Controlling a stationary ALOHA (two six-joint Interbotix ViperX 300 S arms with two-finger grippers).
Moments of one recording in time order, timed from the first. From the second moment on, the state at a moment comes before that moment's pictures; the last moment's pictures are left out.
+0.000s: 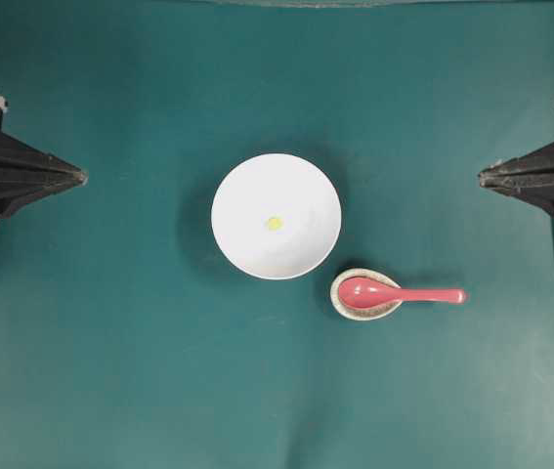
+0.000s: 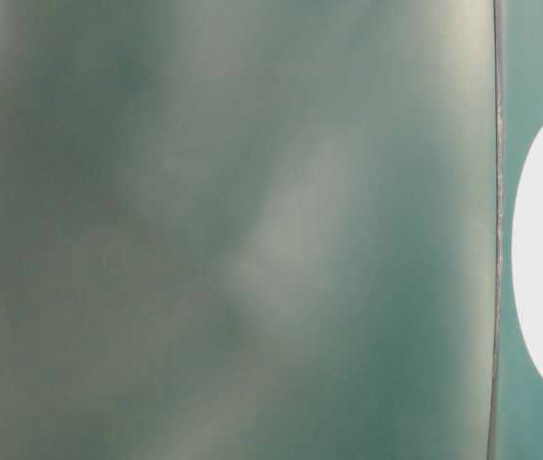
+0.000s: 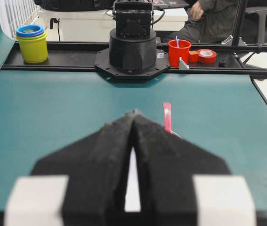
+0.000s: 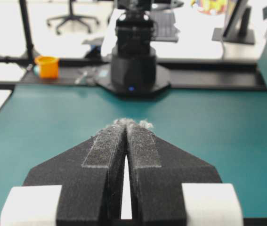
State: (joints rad) left arm 0.00 -0.97 1.18 0.00 -0.29 0.00; right arm 0.00 -0.96 1.17 0.00 -0.29 0.00
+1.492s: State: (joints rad) left arm 0.00 -0.97 1.18 0.01 -0.28 0.01; right arm 0.00 -0.85 1.19 0.03 -0.27 0.06
